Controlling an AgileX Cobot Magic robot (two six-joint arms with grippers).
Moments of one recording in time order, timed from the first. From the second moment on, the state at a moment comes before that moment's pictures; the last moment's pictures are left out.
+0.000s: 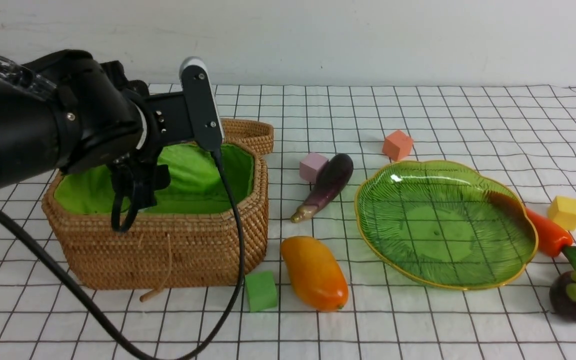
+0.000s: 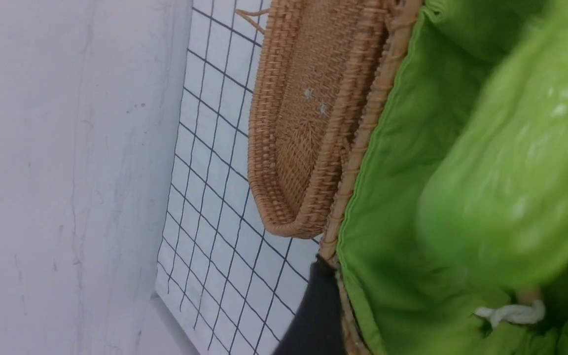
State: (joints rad) right arm 0.28 0.43 -1.03 0.49 1.07 -0.33; left arm -0.47 1.55 -1.20 0.81 0.62 0.29
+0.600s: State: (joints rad) right arm 0.28 0.43 -1.03 0.39 1.06 -0.16; left arm -0.69 1.58 -1.37 0.13 0.68 0.01
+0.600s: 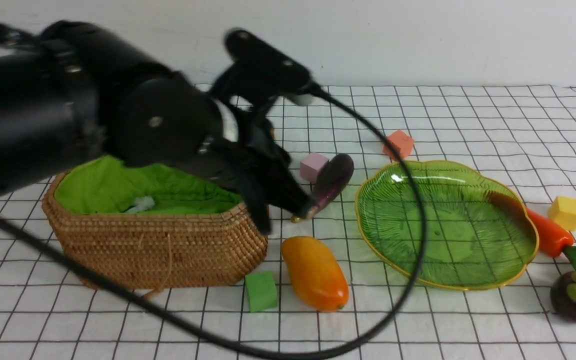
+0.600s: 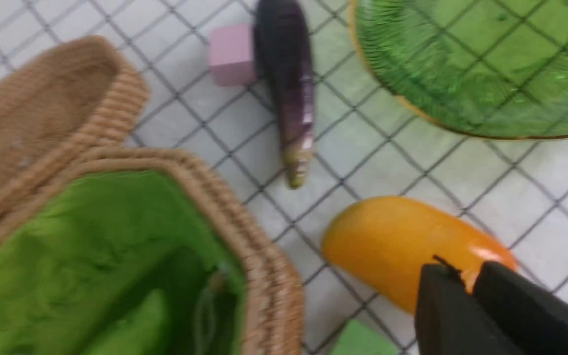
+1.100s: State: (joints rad) right arm 0.28 0.43 -1.03 0.34 1.12 -0.13; left arm -0.68 2.27 -2.26 0.10 1.19 -0.03
